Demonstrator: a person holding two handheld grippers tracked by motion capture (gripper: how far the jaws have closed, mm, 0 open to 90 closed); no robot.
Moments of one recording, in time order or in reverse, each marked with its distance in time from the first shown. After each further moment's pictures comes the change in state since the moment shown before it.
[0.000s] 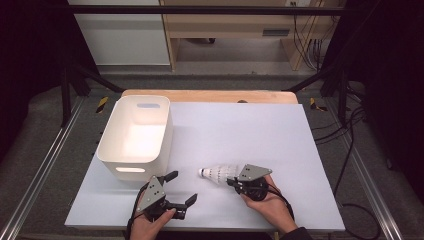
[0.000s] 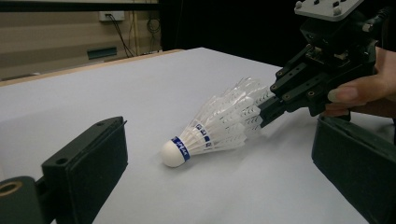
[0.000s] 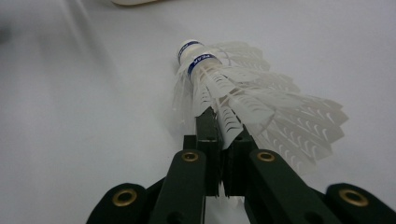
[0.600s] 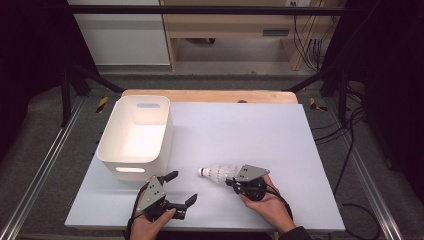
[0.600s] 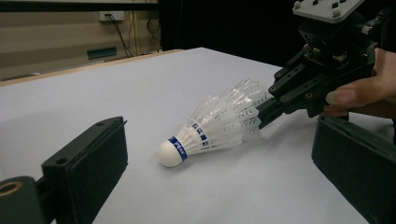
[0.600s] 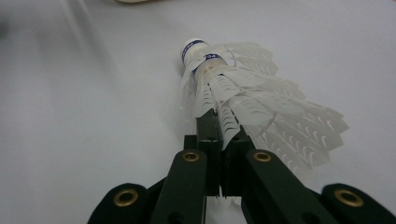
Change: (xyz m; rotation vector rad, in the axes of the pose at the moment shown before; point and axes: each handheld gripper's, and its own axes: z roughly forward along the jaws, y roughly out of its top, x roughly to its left) left arm 0.000 0.000 0.000 0.000 -0.001 0.001; right arm 0.002 0.002 0.003 0.006 -0.003 -0.021
